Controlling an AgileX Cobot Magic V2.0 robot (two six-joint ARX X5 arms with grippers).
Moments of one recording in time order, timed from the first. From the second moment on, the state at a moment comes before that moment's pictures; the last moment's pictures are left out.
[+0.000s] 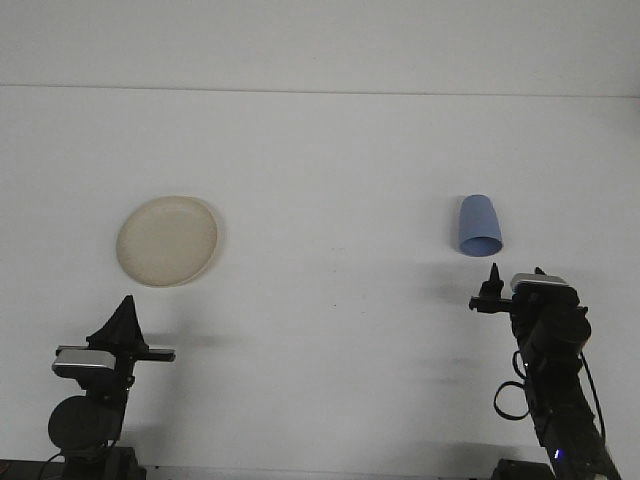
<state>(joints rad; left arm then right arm) -0.01 0.01 0.03 0.22 -0.02 0.03 -0.08 0.92 0.39 0.25 -0.04 0.06</state>
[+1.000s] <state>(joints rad) -0.01 0.01 0.03 0.22 -0.02 0.03 -0.16 1.60 0.57 0.75 -0.21 0.04</state>
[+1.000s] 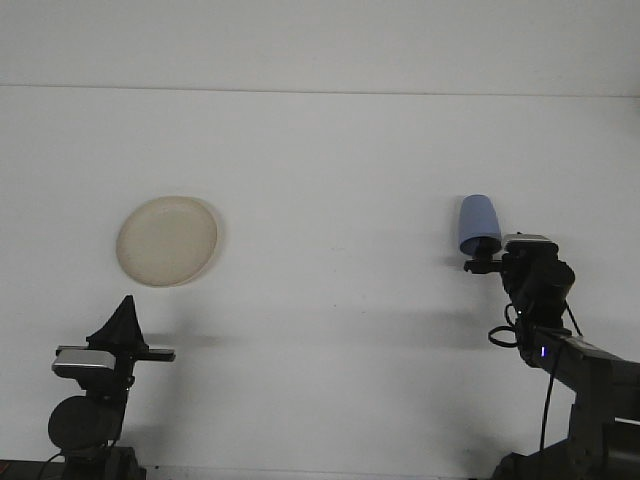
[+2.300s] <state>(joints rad) -0.01 0.01 0.03 0.22 -0.02 0.03 -0.15 1.36 0.65 0.51 -0.33 0.02</state>
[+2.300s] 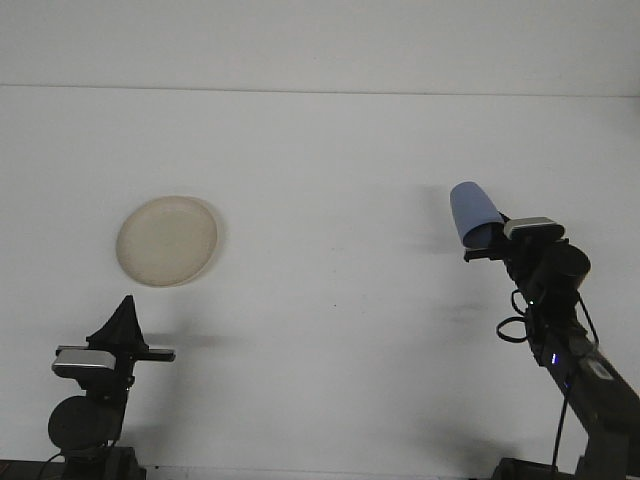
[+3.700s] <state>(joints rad) -0.01 0.01 0.03 0.22 -0.02 0.03 0.59 1.47 1.38 -1.16 -0.13 0.18</state>
